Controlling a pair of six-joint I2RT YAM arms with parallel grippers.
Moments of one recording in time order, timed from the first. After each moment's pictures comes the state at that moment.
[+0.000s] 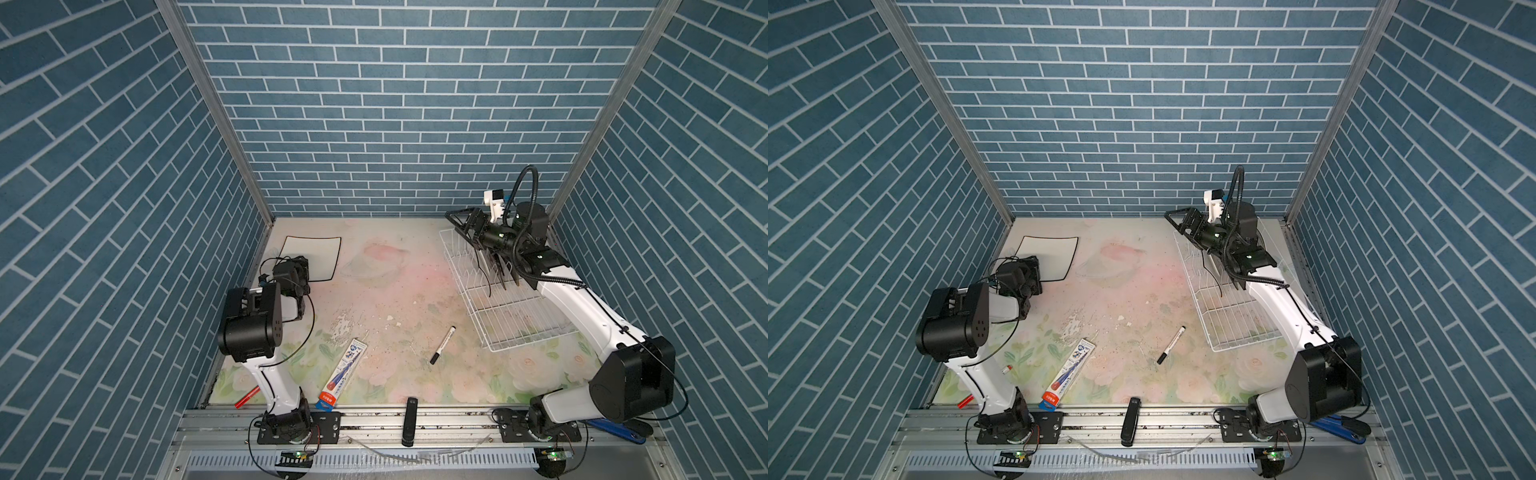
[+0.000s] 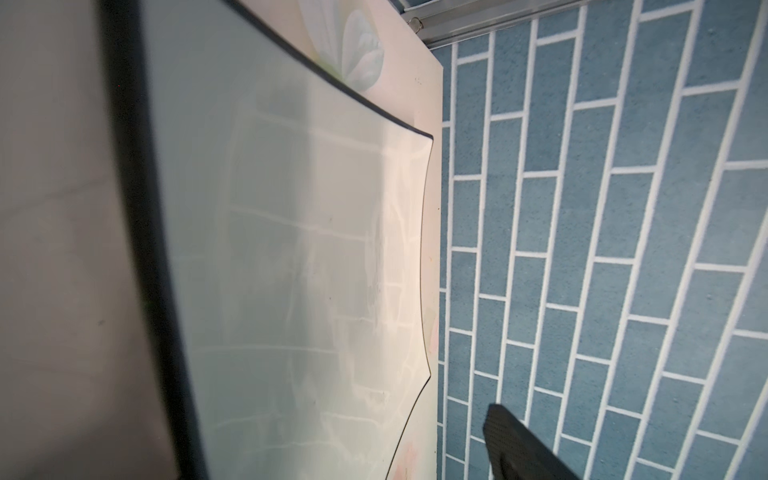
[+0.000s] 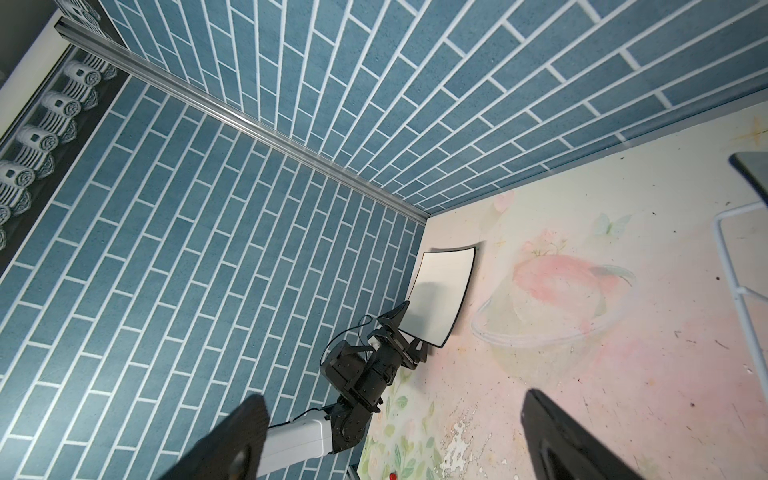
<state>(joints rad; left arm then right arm) 0.16 1.86 0.70 0.72 0.05 -1.44 0.34 1.43 1.24 0.01 -0.66 0.91</state>
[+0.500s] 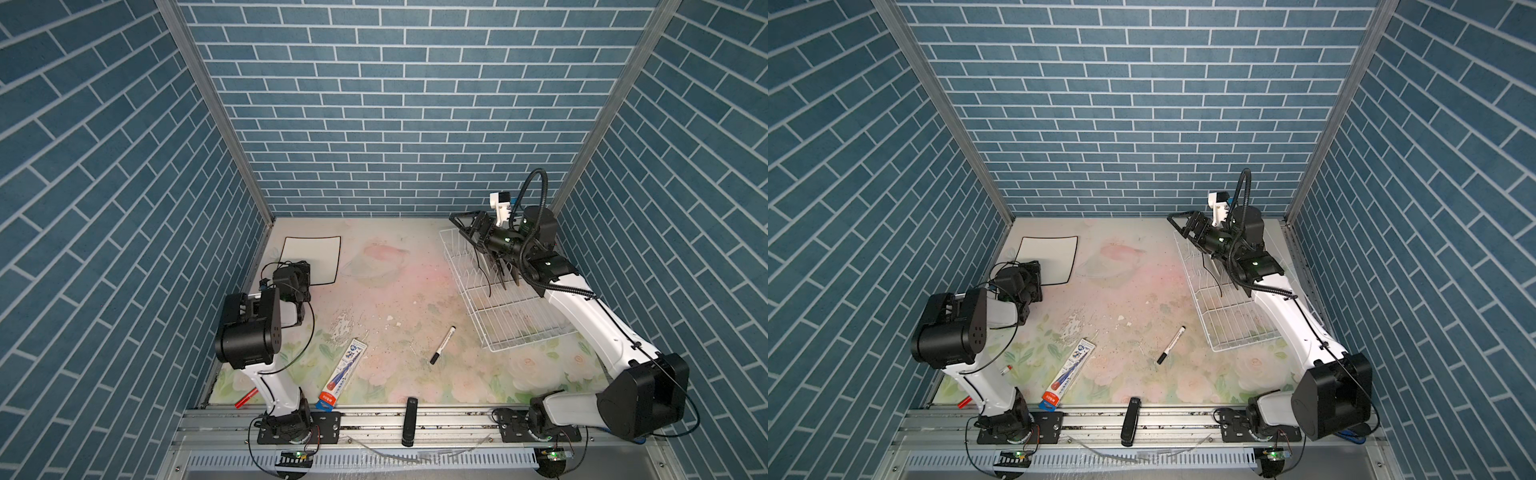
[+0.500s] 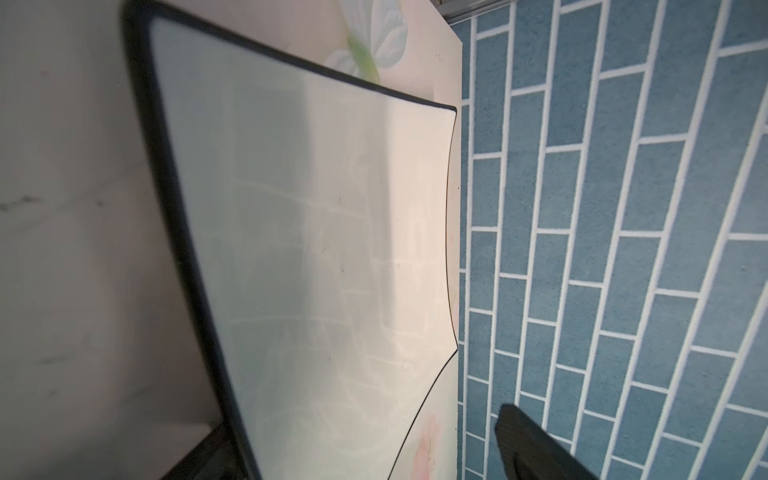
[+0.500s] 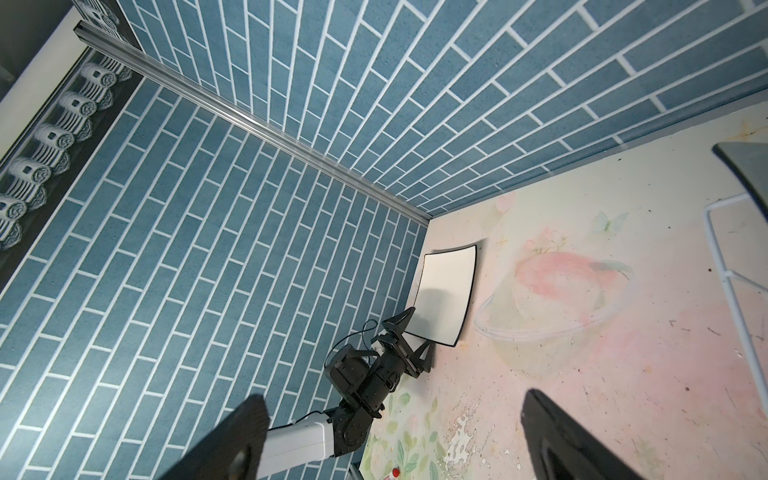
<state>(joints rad) 0.16 1.79 0.62 0.70 0.07 -1.40 0.34 1.35 1.20 -0.02 -0.64 0.91</state>
